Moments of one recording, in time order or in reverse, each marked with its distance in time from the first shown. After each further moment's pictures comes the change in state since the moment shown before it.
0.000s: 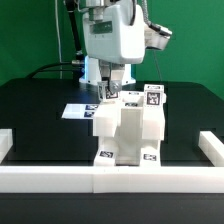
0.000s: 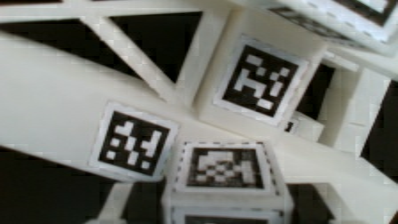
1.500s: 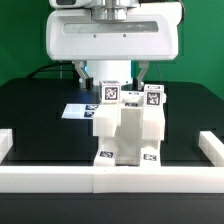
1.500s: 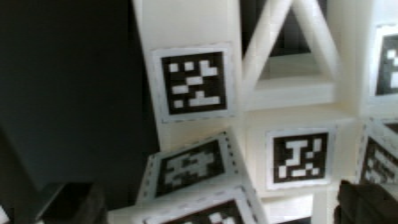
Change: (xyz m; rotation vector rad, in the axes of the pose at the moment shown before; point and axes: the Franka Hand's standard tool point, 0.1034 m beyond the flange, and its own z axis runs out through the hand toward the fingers) arm -0.002 -0.001 0.000 -0.003 -0.001 -1.136
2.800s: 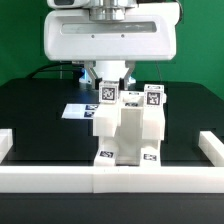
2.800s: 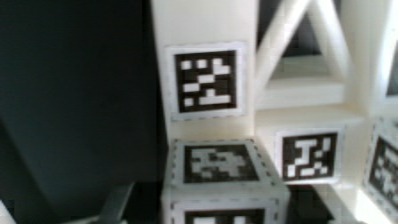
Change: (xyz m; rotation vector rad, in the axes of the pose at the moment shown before) arm 0.000 0.003 0.000 0.001 0.000 0.127
